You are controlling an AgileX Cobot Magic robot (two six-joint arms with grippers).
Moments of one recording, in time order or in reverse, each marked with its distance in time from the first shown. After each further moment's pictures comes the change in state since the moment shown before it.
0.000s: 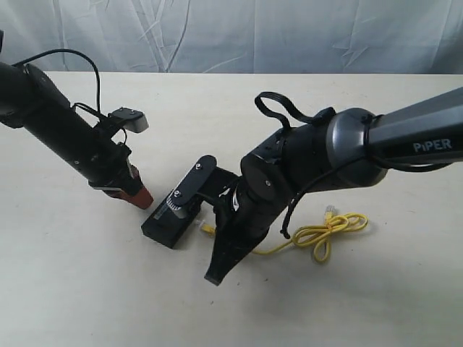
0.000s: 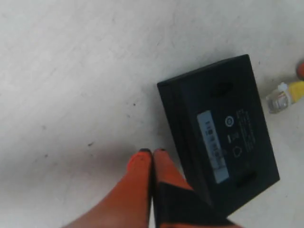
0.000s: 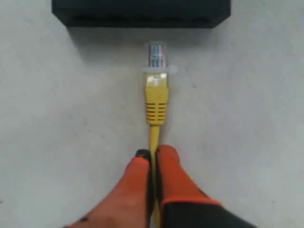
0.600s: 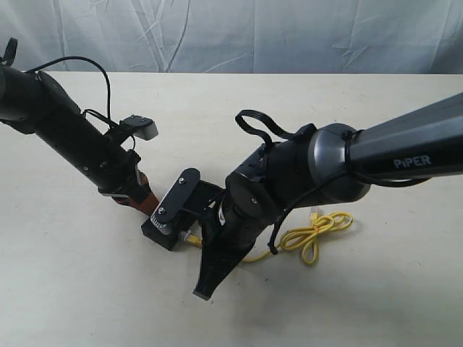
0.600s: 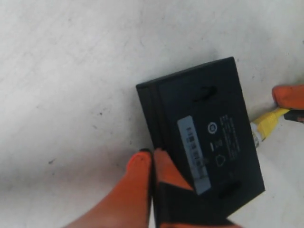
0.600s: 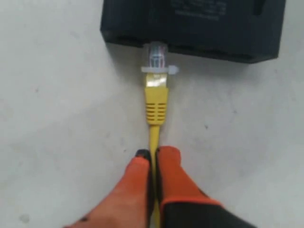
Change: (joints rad) left arm -0.030 0.024 0.000 -0.027 0.024 0.036; right arm 0.047 0.030 0.000 -0.022 -0.042 -0.007
